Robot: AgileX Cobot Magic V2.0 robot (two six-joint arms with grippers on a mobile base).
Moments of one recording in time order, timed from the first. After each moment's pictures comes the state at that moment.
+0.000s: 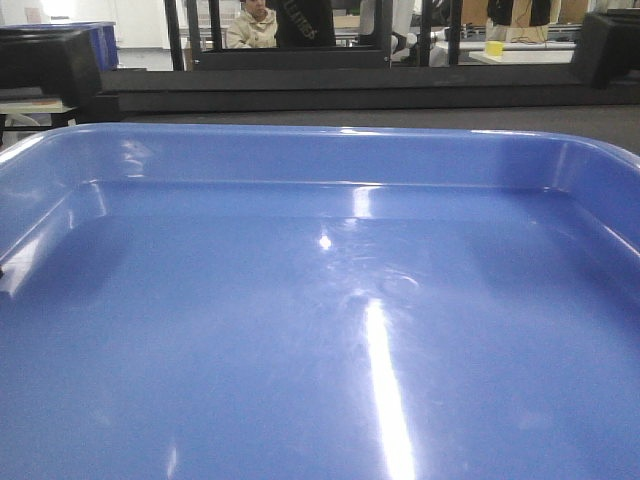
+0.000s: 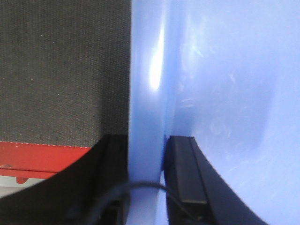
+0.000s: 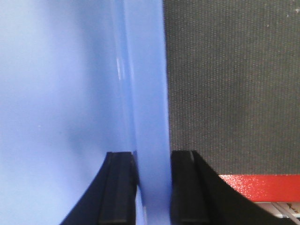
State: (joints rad) left arm -0.87 1.26 -0.98 0.10 1.20 -0.88; right arm 0.65 1.15 -0.89 -0.04 1.12 0.81
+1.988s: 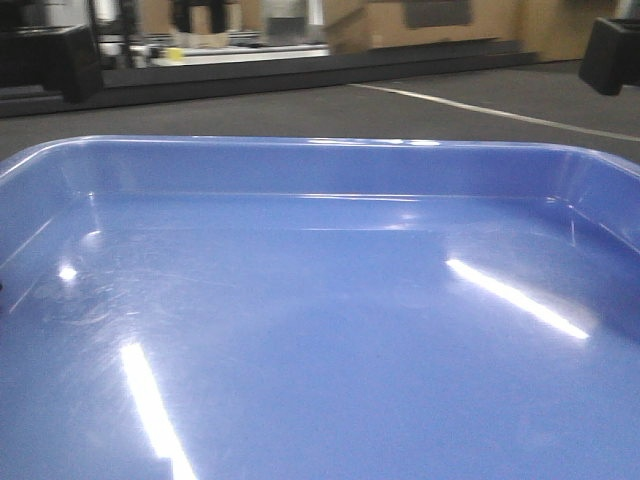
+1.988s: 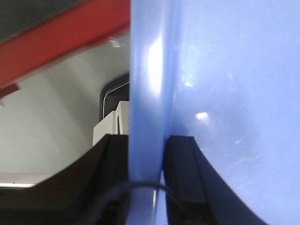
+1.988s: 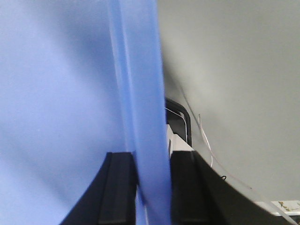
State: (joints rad) left arm -0.87 1.26 -0.98 0.05 1.21 -0.88; right arm 0.65 1.15 -0.89 -0.05 1.13 0.81
